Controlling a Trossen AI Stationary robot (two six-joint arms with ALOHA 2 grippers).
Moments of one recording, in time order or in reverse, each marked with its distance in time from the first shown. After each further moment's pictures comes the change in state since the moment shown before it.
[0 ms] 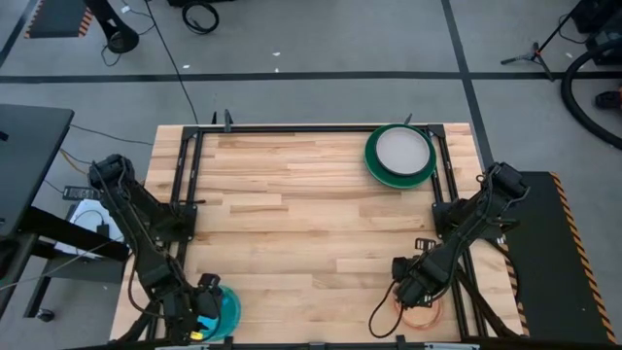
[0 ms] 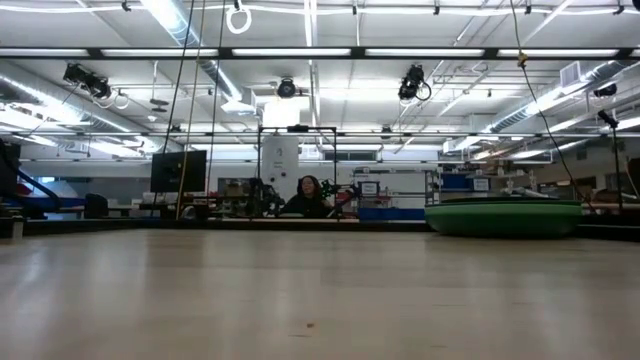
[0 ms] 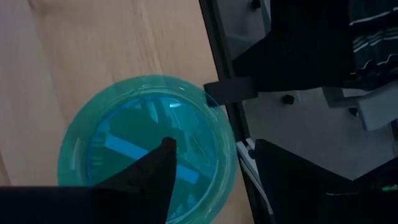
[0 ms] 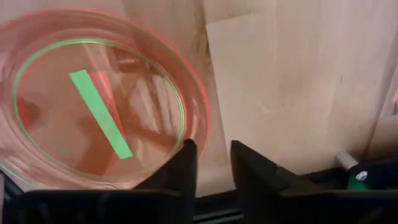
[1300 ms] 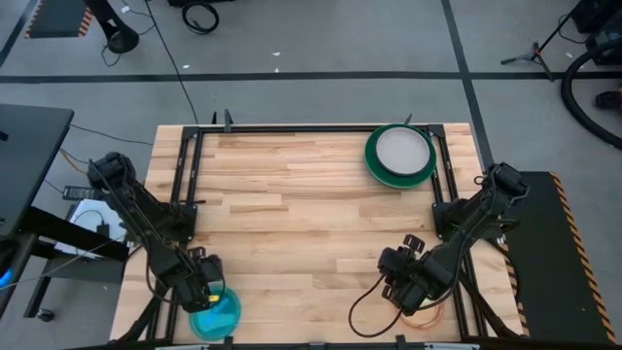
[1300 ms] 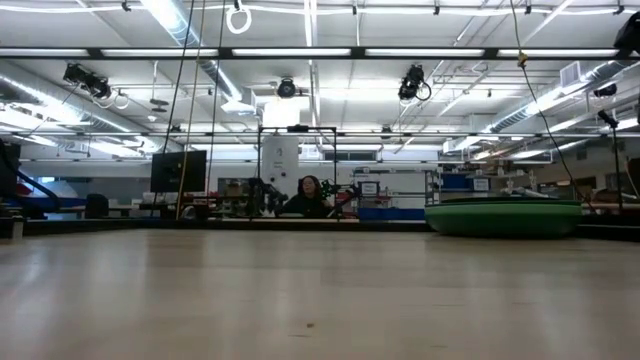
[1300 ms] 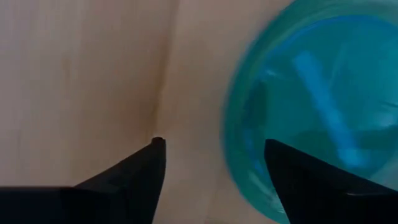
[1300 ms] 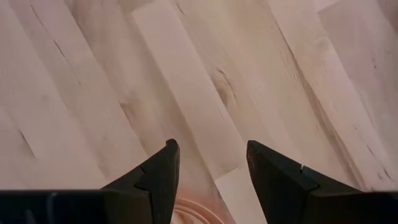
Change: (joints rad) left arm 0.050 -0.025 -0.242 -0.141 0.014 -0.392; right arm -0.001 0.000 0.143 0.044 0.506 0.274
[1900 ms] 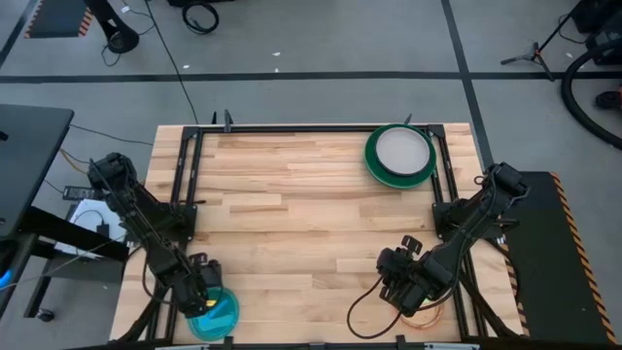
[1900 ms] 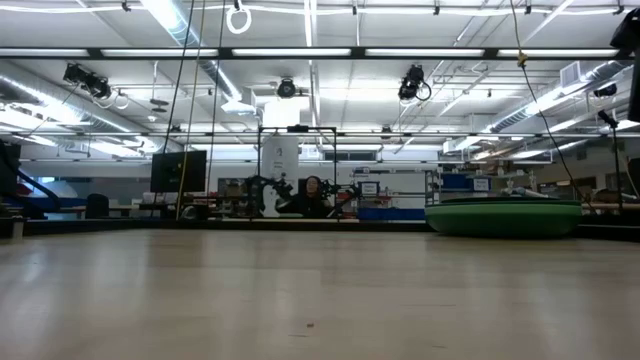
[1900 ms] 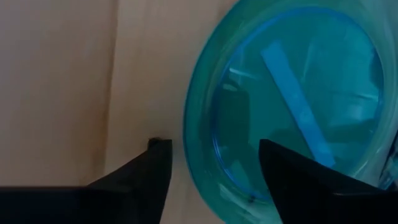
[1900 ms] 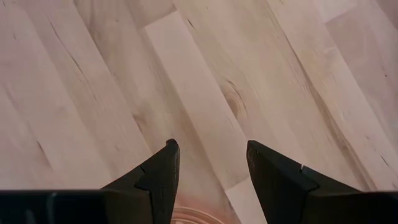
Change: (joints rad) left arm -0.044 0.006 -0.072 0.193 0.008 0.012; right arm 0.000 0.000 0.000 0.041 0.030 0.000
